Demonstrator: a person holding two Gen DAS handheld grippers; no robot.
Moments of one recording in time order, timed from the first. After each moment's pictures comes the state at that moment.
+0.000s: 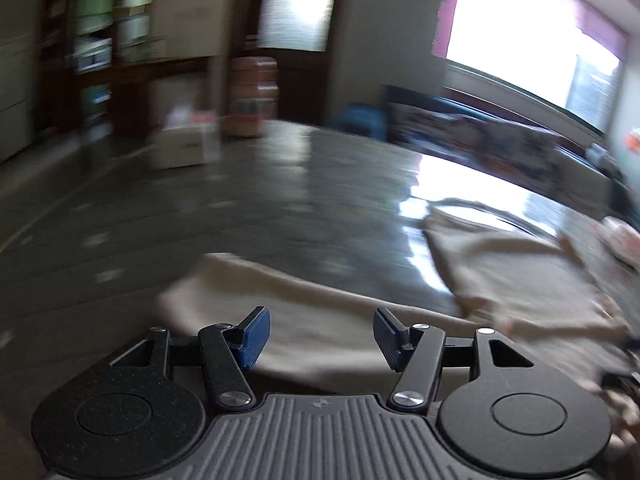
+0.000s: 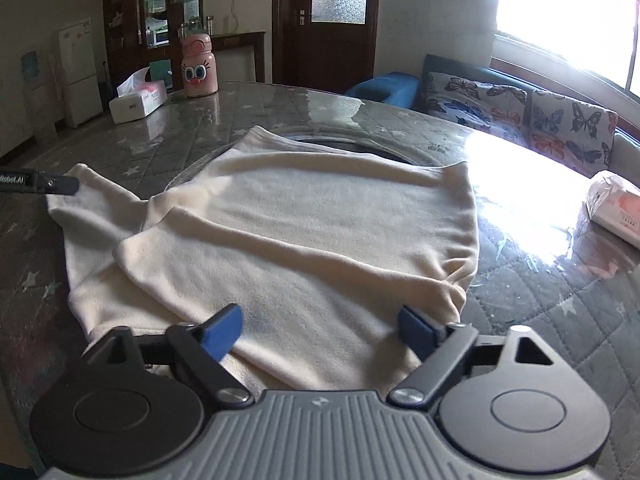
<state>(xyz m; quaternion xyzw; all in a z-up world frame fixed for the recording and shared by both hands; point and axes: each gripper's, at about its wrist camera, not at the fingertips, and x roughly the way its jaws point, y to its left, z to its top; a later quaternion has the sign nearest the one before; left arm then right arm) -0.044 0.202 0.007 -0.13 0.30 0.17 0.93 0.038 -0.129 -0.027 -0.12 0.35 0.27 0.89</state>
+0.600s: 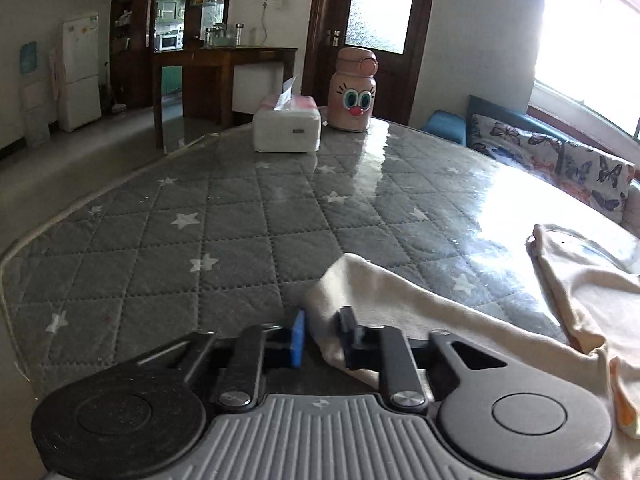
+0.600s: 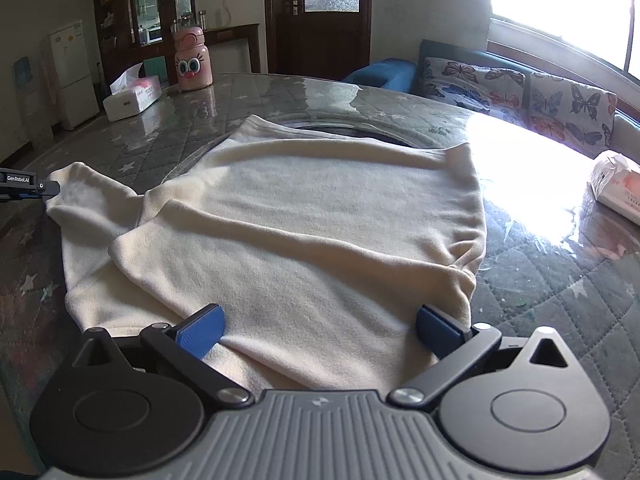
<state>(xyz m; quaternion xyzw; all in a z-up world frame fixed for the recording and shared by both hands) -0.042 0.242 -0.010 -0.15 0.30 0.23 0.91 0.043 -0.129 -0.034 -0.10 0.37 0.26 0.89</state>
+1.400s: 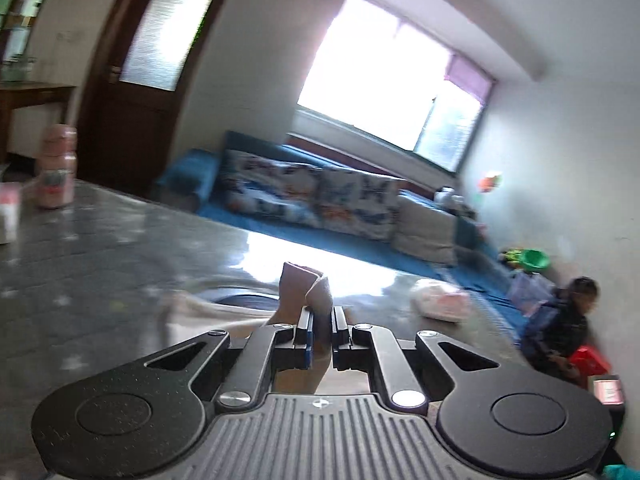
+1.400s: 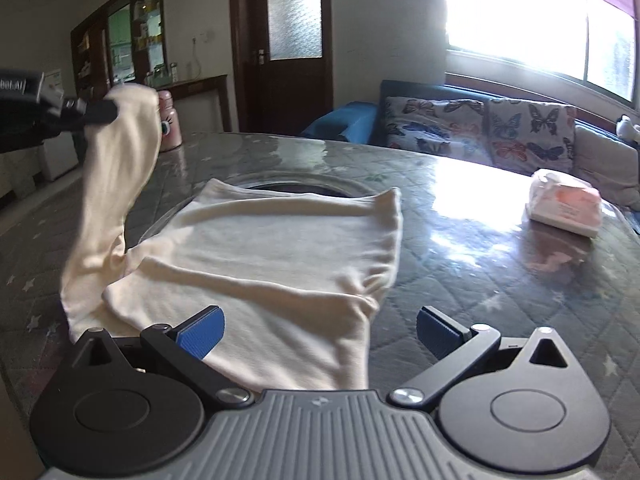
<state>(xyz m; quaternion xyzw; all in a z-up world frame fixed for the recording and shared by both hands) 0.000 0.053 0.104 -0.17 0.21 -0.12 0.96 0.027 -0.191 0.004 -0.05 0.31 0.22 0.92</state>
